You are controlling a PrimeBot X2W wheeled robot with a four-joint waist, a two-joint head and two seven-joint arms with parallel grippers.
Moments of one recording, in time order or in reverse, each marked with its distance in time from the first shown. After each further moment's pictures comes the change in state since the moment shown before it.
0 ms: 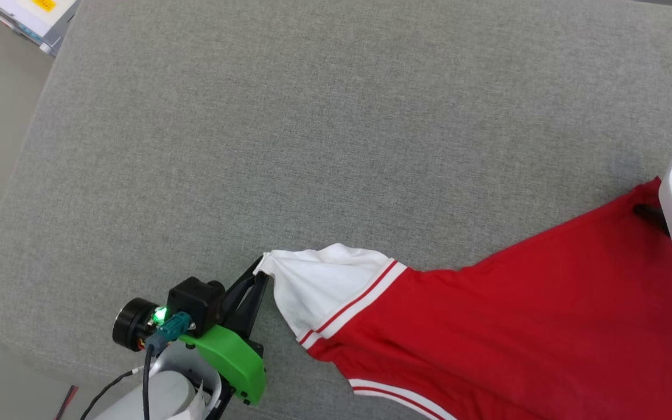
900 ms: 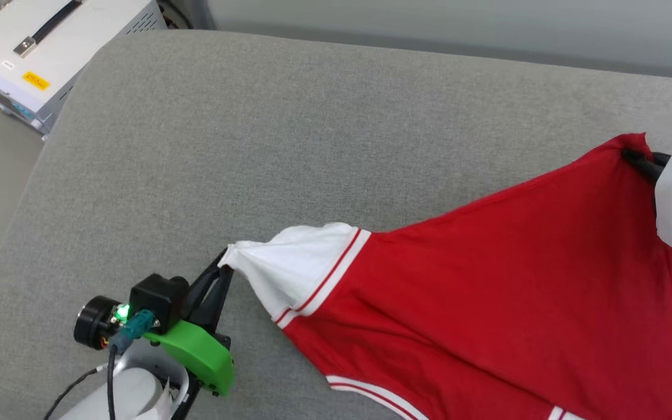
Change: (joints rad) left arm 0.025 0.061 0.048 -0.017 -0.002 0.015 -0.014; right arm 0.001 -0.073 0.097 -0.097 0.109 0.001 -0.475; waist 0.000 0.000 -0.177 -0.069
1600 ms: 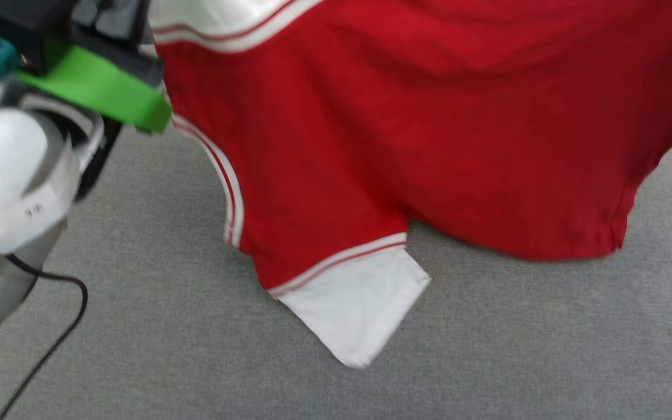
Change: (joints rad) left arm -0.629 0.049 0.143 -0.039 0.106 -0.114 0.090; right arm -0.135 0.061 -0.265 -0.167 -0.113 0.000 -0.174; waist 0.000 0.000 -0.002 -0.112
